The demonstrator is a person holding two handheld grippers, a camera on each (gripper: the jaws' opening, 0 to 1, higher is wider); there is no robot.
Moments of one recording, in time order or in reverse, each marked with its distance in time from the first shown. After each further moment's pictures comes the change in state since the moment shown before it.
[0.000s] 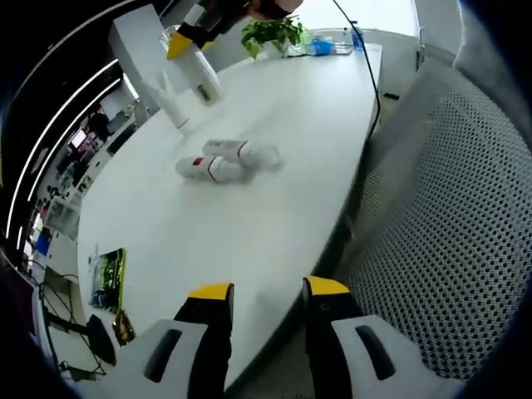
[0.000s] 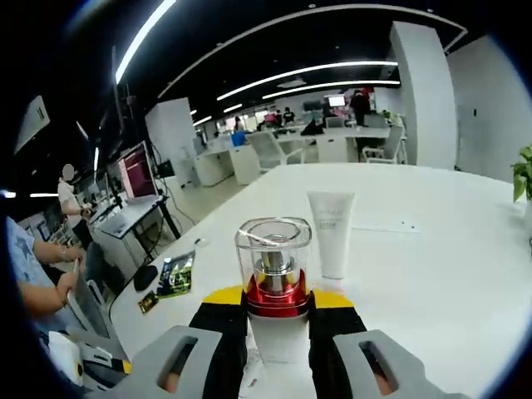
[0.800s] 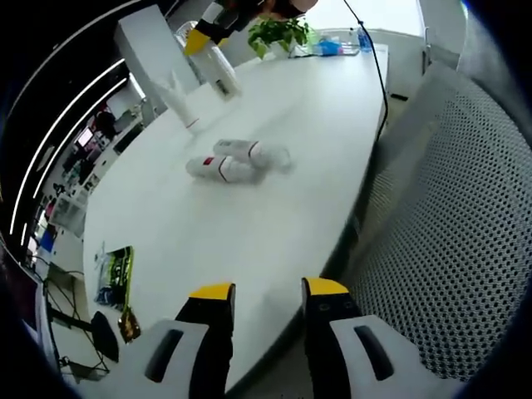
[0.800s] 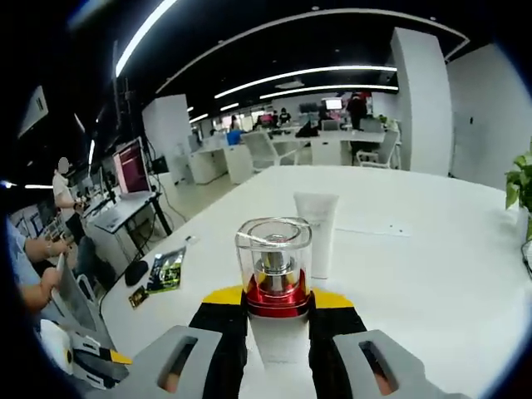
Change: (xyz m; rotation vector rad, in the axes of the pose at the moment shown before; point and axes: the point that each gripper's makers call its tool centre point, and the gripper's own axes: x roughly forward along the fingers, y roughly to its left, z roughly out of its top) left arm -0.002 0.009 0.000 -0.026 -0.004 0.032; right arm -0.006 -0.021 0.001 -0.025 -0.002 -0.051
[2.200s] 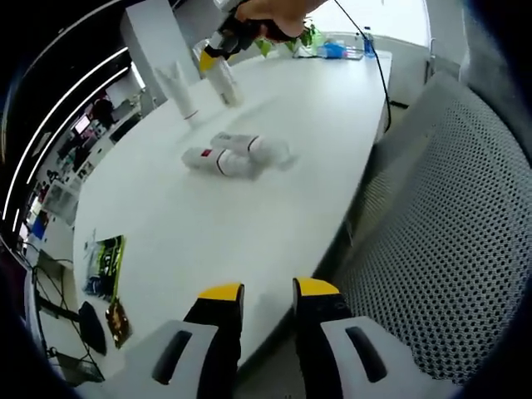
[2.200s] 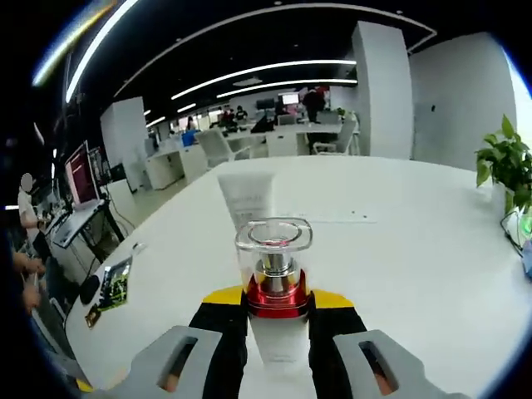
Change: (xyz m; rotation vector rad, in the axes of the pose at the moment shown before) left arm 0.000 -0.007 -0.003 -0.064 0.000 -0.060; right arm 0.052 -0.067 -0.016 0.092 0.018 -0.222
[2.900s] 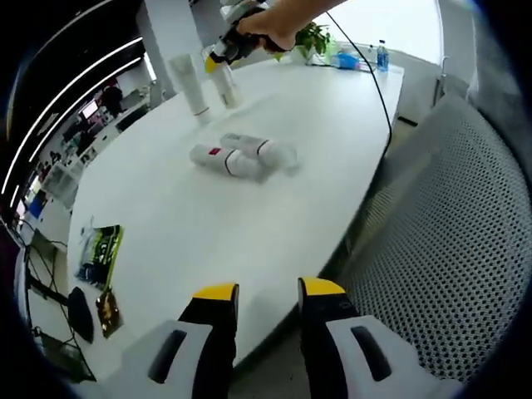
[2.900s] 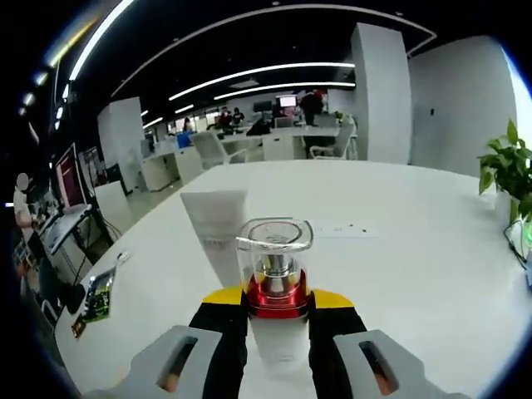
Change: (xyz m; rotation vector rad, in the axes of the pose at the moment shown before) left arm 0.000 0.005 0.002 -0.096 -0.020 0.011; right arm 0.041 -0.013 0.024 -0.027 -0.025 -0.010
